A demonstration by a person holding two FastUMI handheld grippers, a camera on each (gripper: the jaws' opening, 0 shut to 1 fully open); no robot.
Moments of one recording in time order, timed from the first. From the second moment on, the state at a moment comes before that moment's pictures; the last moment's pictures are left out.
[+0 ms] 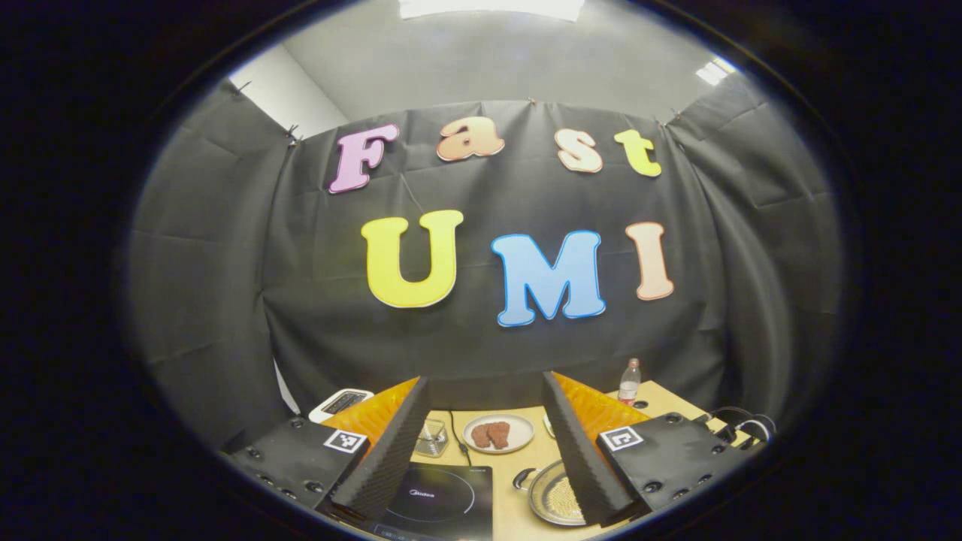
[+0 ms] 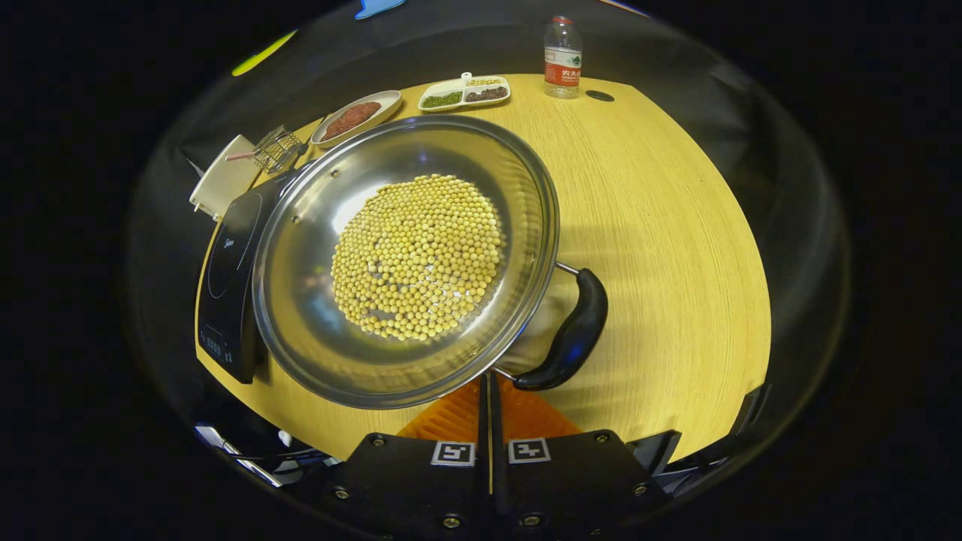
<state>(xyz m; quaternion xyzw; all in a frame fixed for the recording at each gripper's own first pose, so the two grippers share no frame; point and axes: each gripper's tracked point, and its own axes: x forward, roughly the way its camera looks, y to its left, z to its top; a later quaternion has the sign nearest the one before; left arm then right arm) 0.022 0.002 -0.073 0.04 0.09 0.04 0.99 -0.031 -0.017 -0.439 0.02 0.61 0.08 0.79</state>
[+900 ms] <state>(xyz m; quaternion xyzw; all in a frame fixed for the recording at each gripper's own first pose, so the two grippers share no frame) 0.041 -0.046 -0.082 0.05 0.11 0.06 0.99 0.026 -0.050 -0.449 -0.02 0.59 0.09 0.80</state>
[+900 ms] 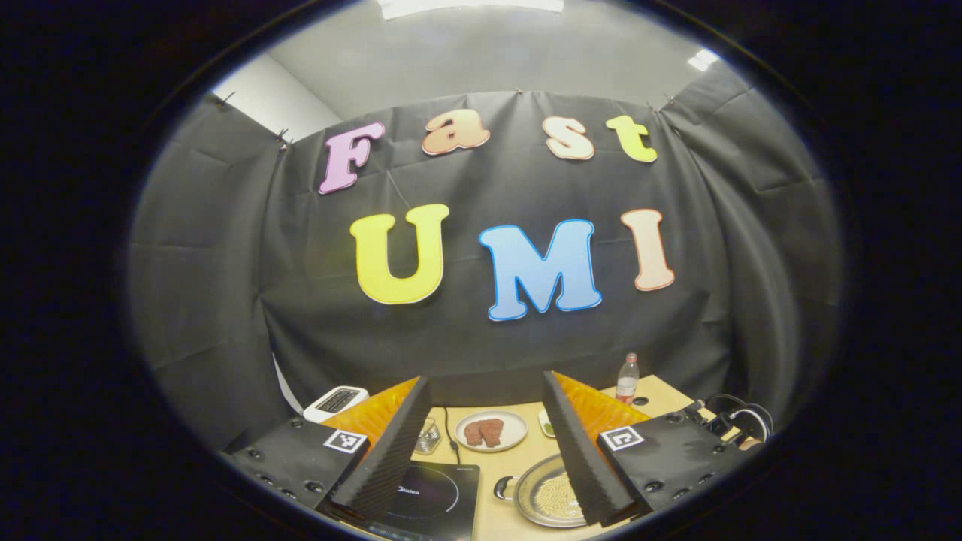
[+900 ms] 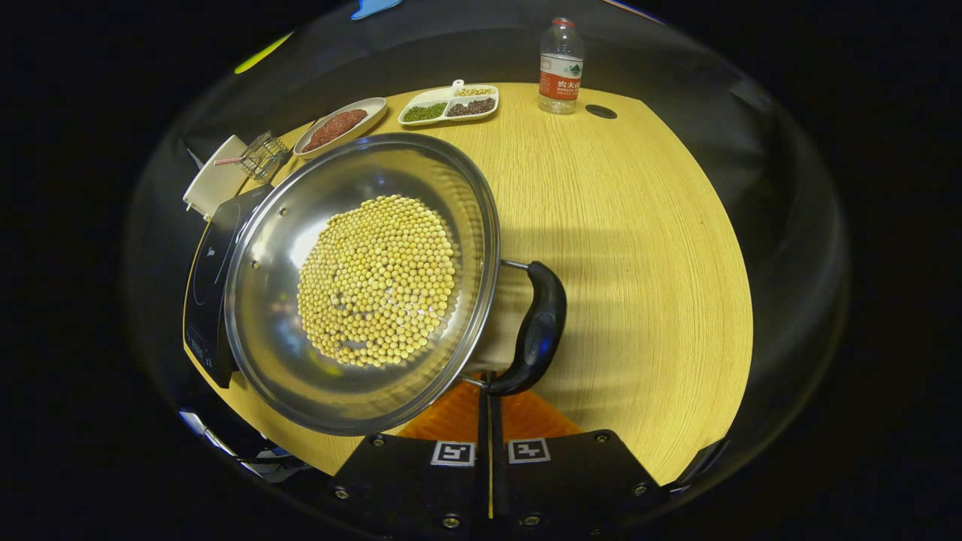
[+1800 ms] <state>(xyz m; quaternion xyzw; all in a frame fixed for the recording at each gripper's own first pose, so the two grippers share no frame) 0.037 -0.059 -0.103 0.06 0.14 0.10 0.98 0.055 -0.058 -0.452 -0.03 0.58 0.12 0.81</state>
